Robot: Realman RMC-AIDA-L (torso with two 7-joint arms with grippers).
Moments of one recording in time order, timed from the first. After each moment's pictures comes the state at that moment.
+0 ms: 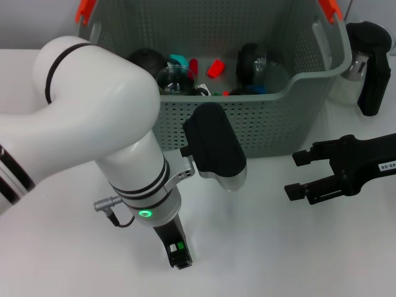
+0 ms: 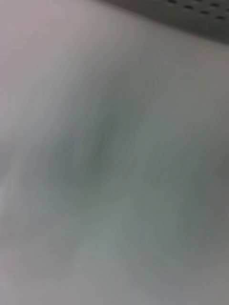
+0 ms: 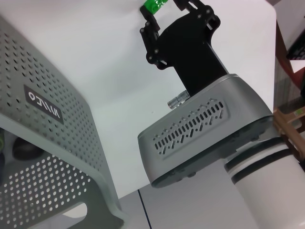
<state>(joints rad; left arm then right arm) -0.66 -2.18 1.86 1.24 2.64 1.48 -2.55 0.63 2.05 -0.80 -0.90 -2.23 -1.73 1.74</state>
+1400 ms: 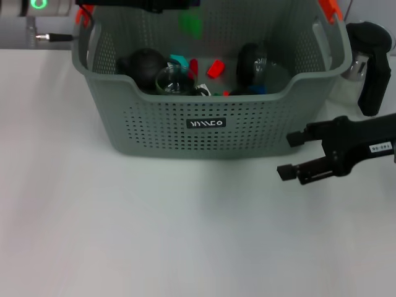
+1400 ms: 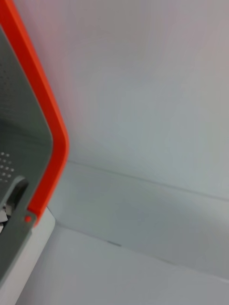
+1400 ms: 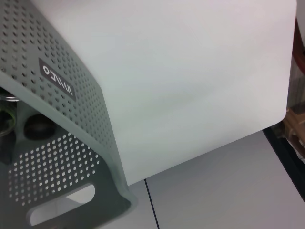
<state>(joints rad) -0.73 -2.07 0.83 1.15 2.06 1.36 -2.12 0.67 2.05 -0.80 -0.90 -2.23 -1.69 1.73</state>
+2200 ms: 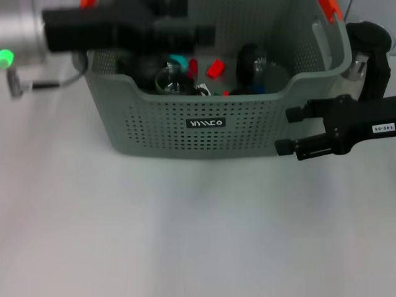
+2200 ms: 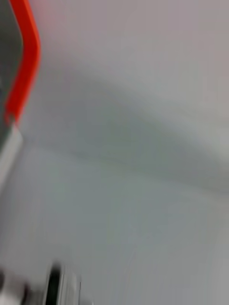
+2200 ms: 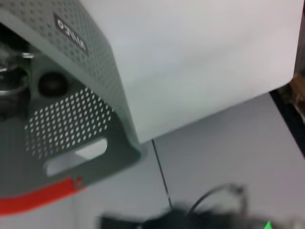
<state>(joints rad) -0.56 -2.10 0.83 1.15 1.74 1.61 -1.90 0.66 2.05 -0.76 -0.90 -2.14 -1.68 1.72</state>
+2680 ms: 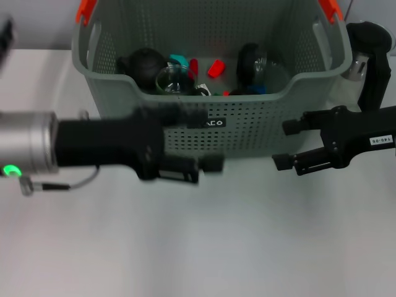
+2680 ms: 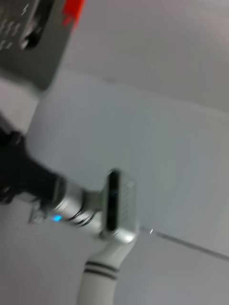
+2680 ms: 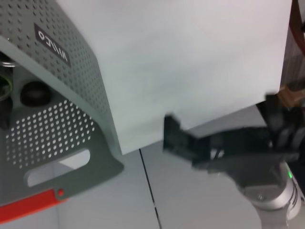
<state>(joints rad) -0.41 -2.15 0.92 1.02 1.72 1.78 -1.67 0.65 2.05 -0.80 -0.90 -2.14 -1.69 1.69</state>
